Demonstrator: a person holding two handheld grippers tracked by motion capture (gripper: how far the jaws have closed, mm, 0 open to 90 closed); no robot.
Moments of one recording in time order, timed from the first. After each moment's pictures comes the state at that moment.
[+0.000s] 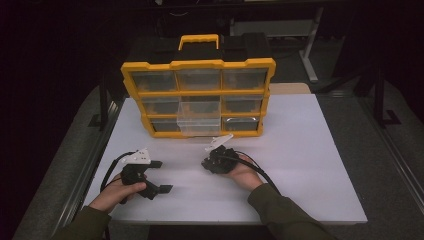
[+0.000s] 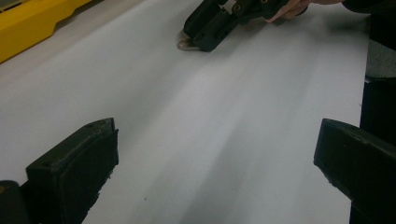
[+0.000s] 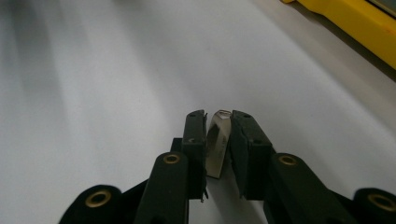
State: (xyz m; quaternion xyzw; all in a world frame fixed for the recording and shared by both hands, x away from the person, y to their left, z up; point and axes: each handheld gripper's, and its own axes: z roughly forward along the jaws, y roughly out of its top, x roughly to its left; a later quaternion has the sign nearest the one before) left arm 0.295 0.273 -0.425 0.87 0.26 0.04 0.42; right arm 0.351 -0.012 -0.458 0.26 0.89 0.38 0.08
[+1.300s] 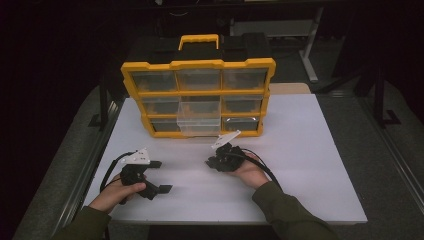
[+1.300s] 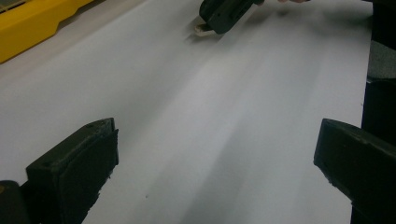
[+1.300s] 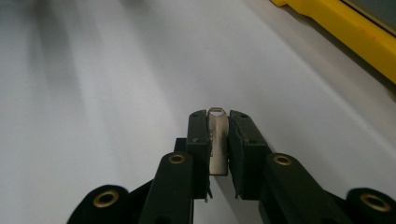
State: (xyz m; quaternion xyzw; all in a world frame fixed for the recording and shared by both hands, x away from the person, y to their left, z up) left arm 0.294 0.275 -0.425 0.87 0.26 0.04 0.42; right arm 0.351 -0.031 -0.446 0.25 0.88 0.39 0.06
